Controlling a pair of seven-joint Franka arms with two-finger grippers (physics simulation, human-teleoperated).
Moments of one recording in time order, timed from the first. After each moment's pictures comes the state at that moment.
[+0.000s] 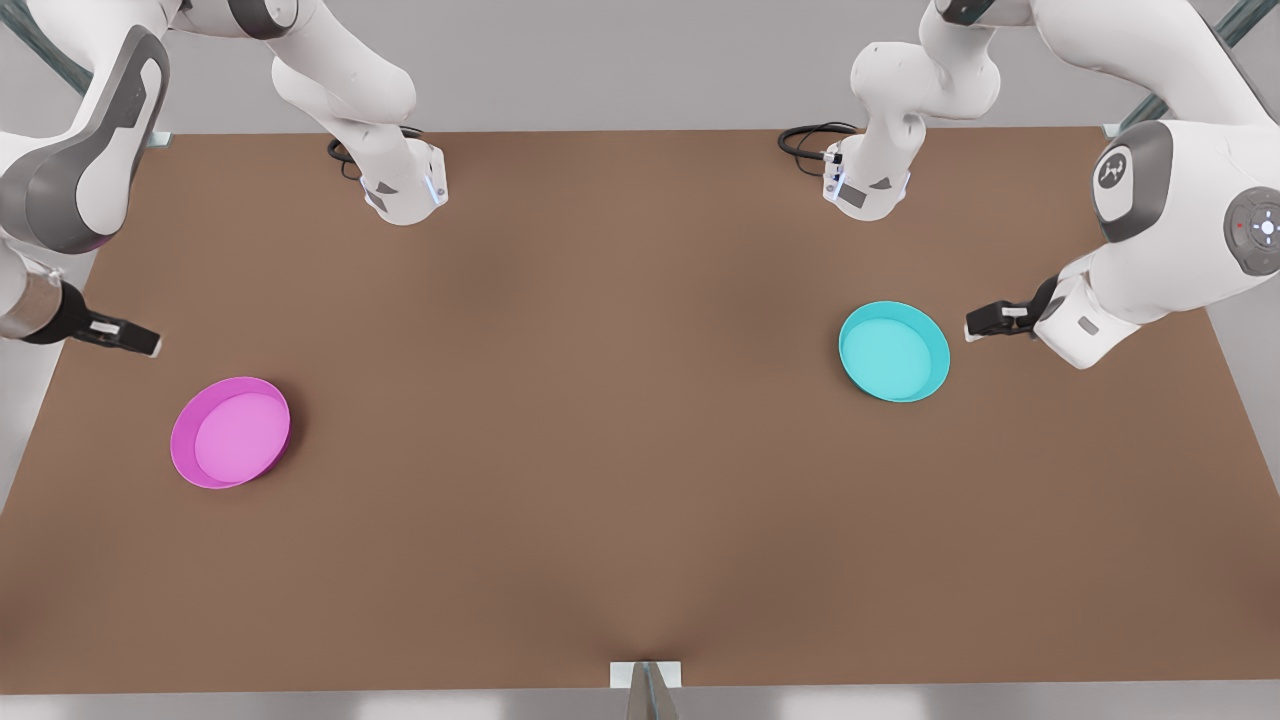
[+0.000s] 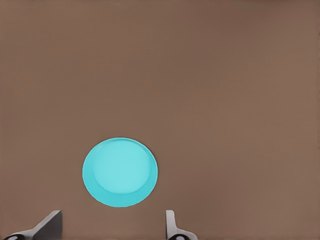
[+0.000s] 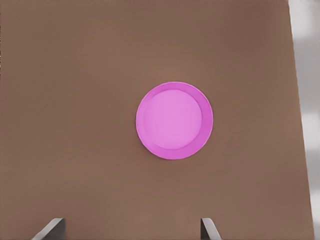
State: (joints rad) left arm -0.26 0.17 0.25 -1.39 -0.14 1.38 -0.06; right arm -0.26 0.19 0.09 -1.35 -0.13 1.43 0.03
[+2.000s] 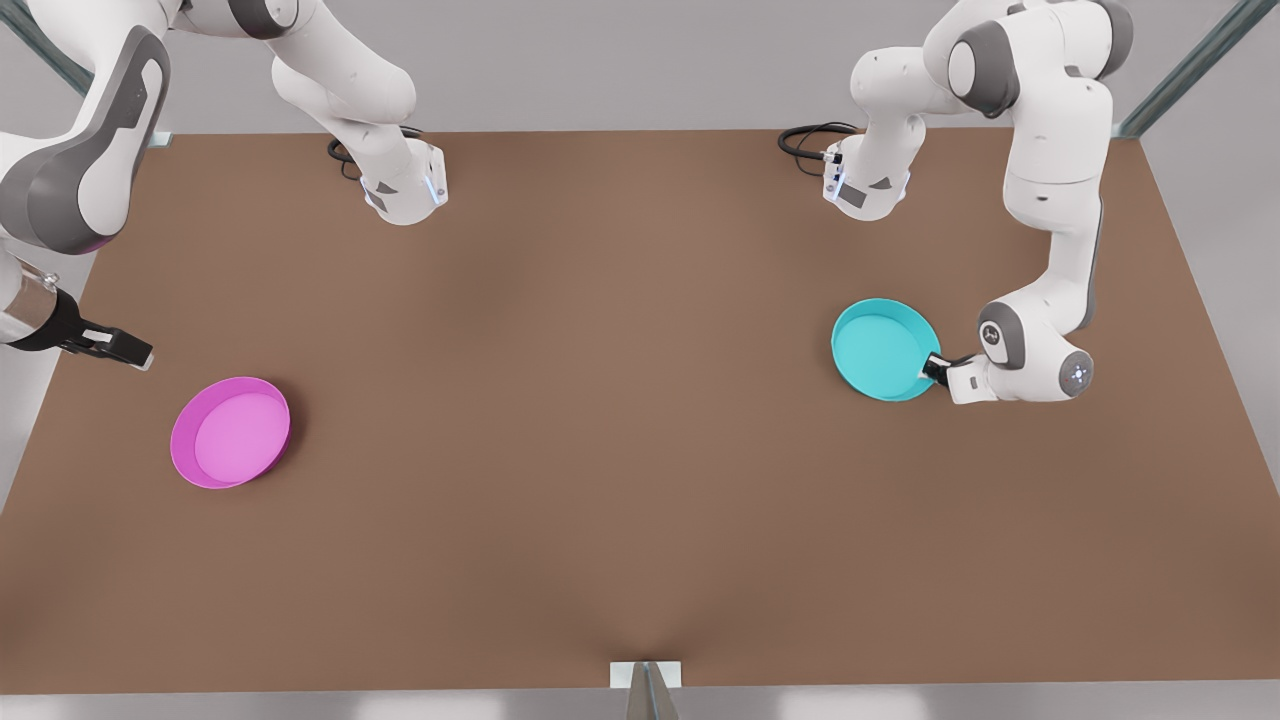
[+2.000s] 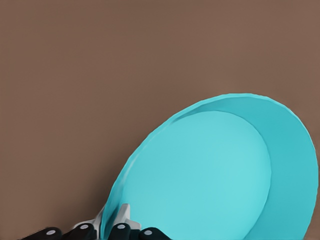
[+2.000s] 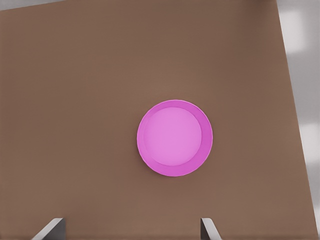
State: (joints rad) left arm -0.04 0.45 0.23 -2.16 -0.32 2.18 0.93; right arm -0.26 0.19 0.09 -1.35 -0.13 1.49 0.04
